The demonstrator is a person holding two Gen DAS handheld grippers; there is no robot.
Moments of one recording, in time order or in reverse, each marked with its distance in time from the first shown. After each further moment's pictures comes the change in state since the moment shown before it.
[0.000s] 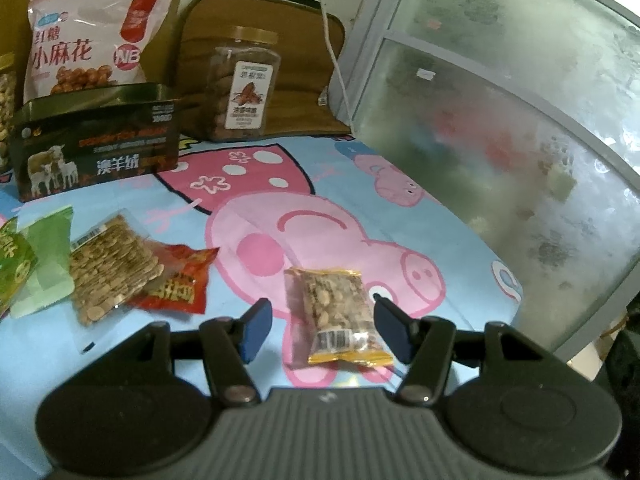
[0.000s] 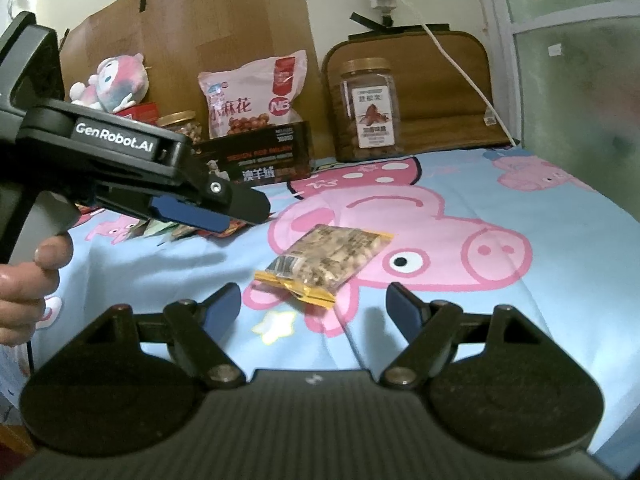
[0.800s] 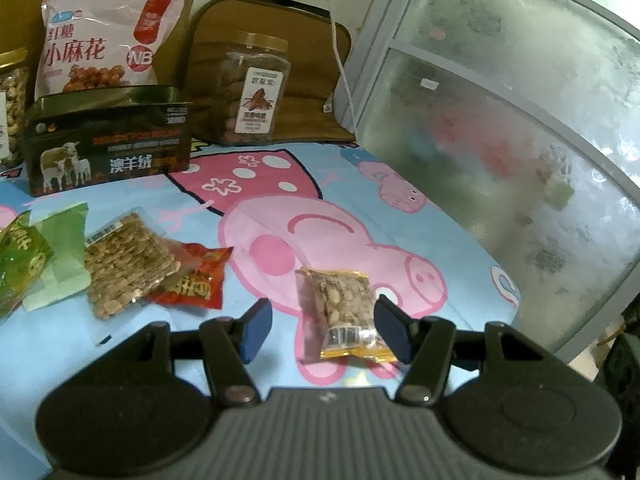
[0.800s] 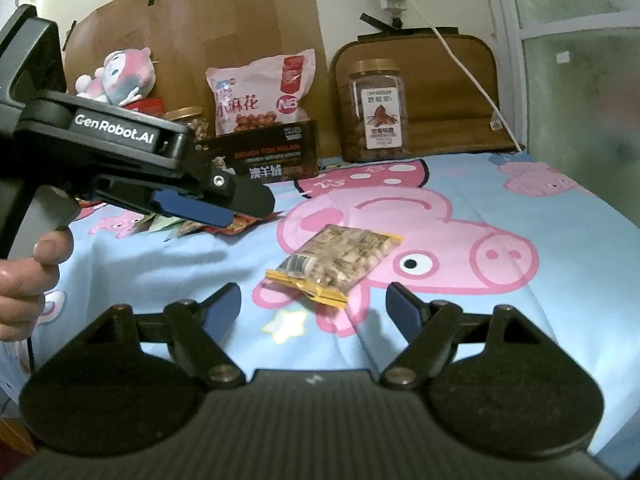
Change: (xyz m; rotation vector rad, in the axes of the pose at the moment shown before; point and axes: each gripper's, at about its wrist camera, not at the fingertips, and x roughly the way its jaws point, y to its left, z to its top) left arm -0.012 0.011 -0.003 -0.024 -0.022 0.001; right arm 0.001 0.014 0.001 -0.047 0.004 0.014
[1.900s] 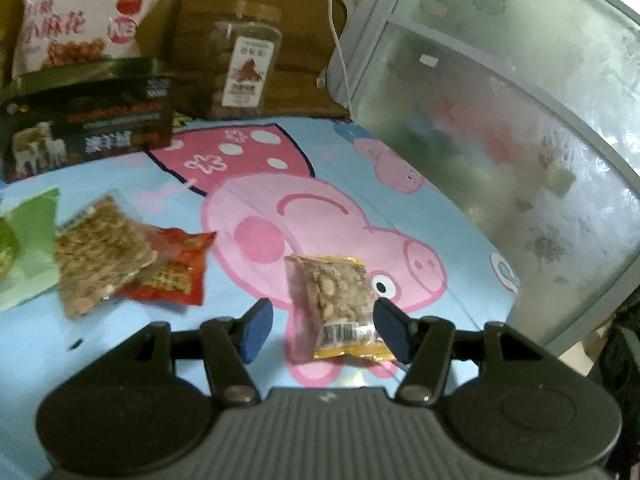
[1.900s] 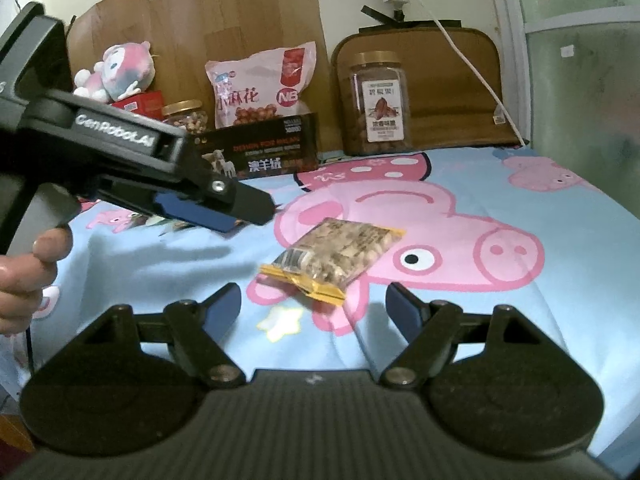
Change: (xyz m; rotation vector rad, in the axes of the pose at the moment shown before) left arm 0.031 0.000 0.005 -0.004 0.091 -0.045; right arm 0.008 -0.007 0.000 0.011 0.018 -0.001
